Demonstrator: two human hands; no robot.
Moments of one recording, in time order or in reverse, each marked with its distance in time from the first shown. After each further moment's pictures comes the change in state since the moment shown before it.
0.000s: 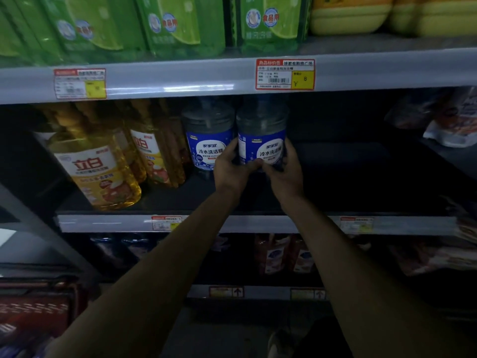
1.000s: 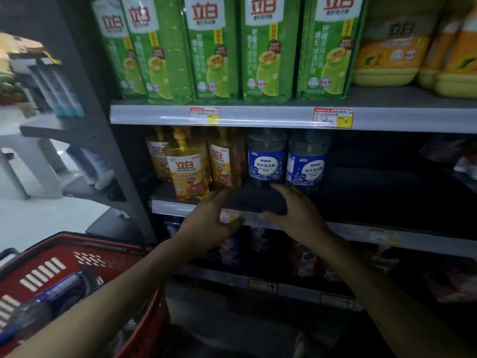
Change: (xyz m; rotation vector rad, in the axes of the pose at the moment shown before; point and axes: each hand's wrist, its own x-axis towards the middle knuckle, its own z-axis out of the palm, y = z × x) left_hand -0.164 0.081 -0.196 0.839 -0.201 0.145; right_hand -0.131 -0.076 0.012 -0.747 -0.510 -0.328
